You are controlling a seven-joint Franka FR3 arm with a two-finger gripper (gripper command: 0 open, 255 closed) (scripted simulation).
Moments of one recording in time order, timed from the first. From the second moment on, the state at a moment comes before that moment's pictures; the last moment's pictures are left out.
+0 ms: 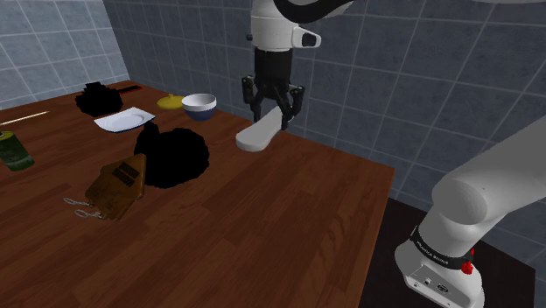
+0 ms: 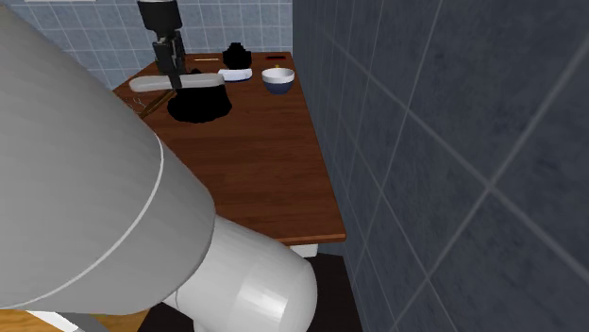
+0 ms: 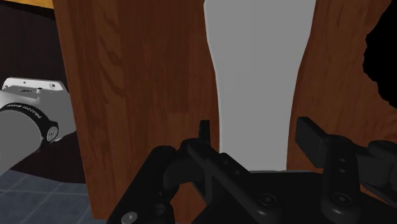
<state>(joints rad) -0.28 -0.35 0.71 -1.98 0.23 1.73 1.61</state>
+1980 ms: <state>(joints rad) -0.27 -0.07 0.94 -2.07 0.06 2.05 1.89</state>
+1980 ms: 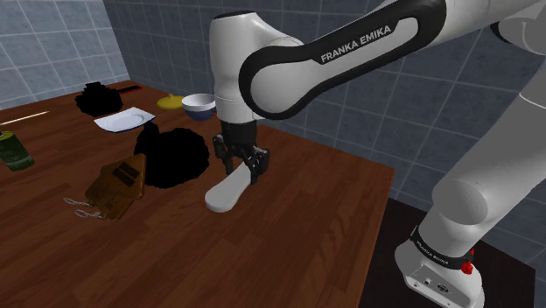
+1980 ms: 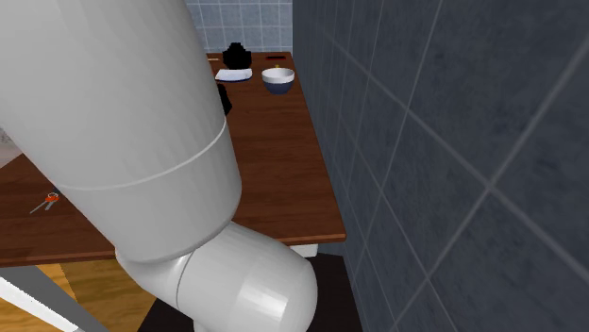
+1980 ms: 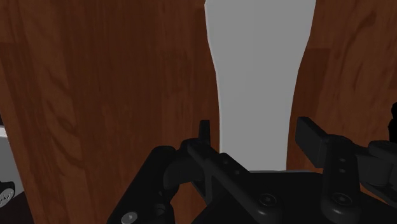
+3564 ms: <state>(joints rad) -0.24 0.13 0.94 -2.21 -0.14 2.30 2.03</state>
